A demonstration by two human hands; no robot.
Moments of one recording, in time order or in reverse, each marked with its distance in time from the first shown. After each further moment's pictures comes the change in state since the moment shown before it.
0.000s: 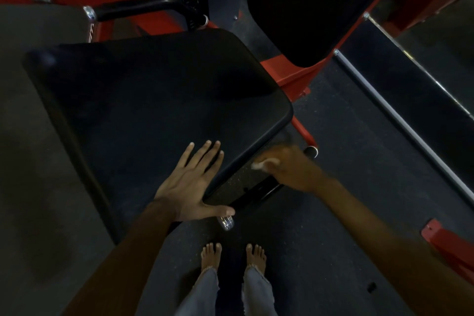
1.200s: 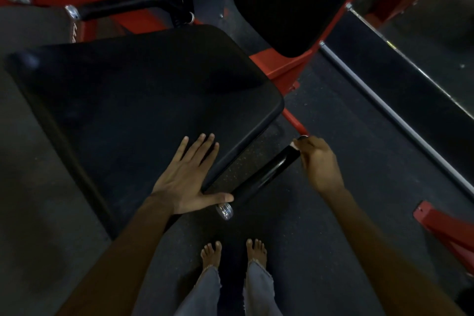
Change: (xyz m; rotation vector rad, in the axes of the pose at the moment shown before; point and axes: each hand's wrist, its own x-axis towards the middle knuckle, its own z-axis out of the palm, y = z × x) left_hand -0.001 -0.003 0.003 -0.002 -0.010 -0.011; right_hand -0.056 0.046 0.021 -0.315 0.507 0.325
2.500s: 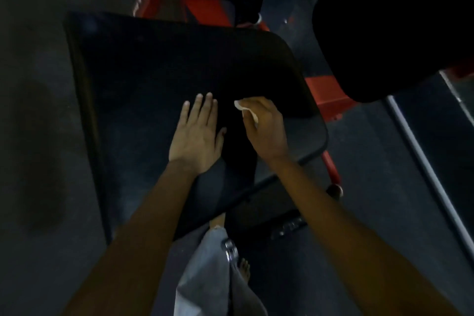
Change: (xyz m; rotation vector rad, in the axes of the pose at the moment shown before) left_hand 0.070 -0.062 -0.008 0.029 0.282 -0.581; right_hand 0.165 -0.150 0.071 0.467 -0.012 -0.392
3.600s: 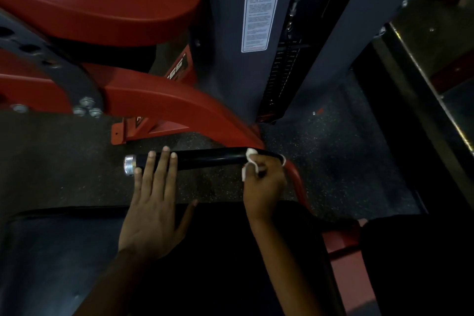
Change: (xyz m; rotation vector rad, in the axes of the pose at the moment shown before) left_hand 0.262 -0.131 -0.038 -0.039 0.099 -0.246; right_hand 0.330 0.073 0.093 0.364 0.339 0.513
